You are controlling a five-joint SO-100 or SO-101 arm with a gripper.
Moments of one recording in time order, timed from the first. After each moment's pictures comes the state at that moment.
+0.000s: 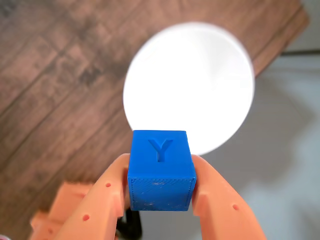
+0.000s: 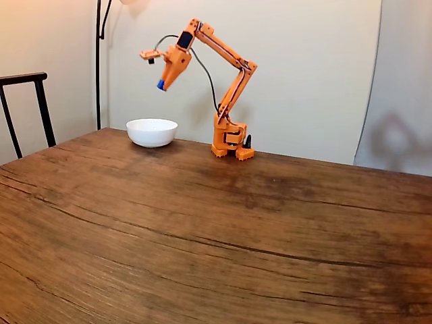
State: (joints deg) arm 80.9 120.7 89.4 97.1 125.9
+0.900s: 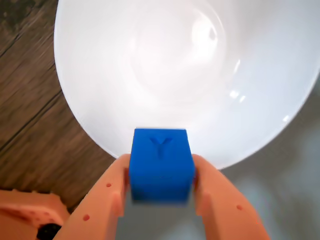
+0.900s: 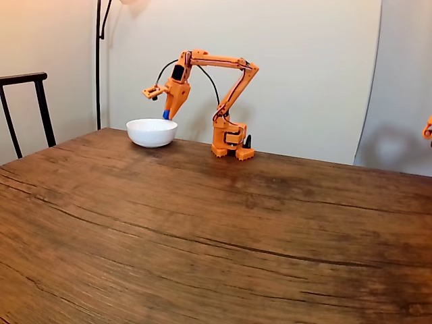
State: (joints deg) arm 91.6 123.5 123.2 71.6 142.4
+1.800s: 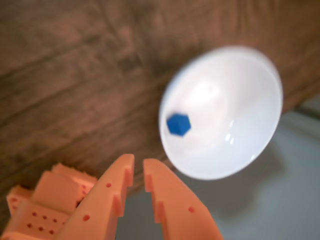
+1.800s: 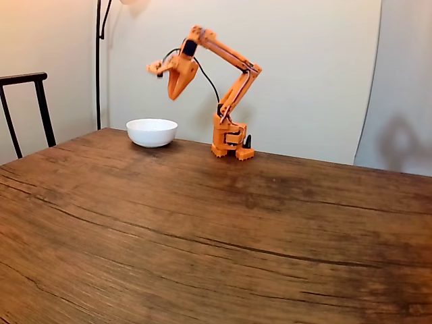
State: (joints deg) arm 62.4 127.8 96.1 97.5 131.8
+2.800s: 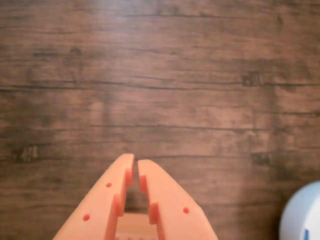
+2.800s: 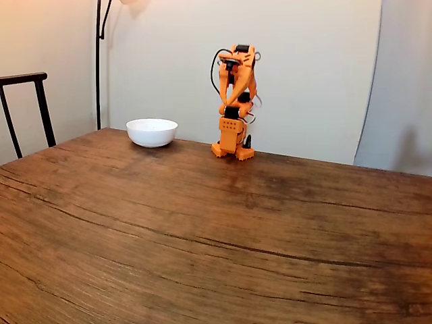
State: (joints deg) arm 8.4 184.7 128.3 97.5 99.9
